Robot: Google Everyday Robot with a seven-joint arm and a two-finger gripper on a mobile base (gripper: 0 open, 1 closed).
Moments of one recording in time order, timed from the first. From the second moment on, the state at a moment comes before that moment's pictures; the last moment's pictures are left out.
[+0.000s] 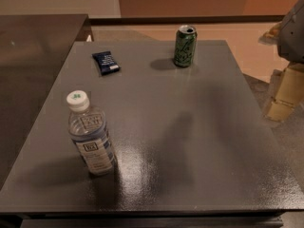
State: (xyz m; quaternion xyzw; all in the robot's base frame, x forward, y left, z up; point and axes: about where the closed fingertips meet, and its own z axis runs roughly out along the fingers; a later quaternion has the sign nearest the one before) arm 0.438 -0.217 0.976 -0.60 0.78 -0.03 0.16
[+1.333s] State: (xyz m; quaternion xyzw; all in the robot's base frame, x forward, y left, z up) arm 0.444 -0.138 0.954 -0.62 0.75 0.08 0.21
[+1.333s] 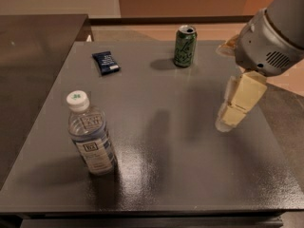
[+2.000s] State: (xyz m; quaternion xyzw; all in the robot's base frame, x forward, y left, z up) arm 0.424 -0.046 0.942 -0.67 0.67 0.16 0.27
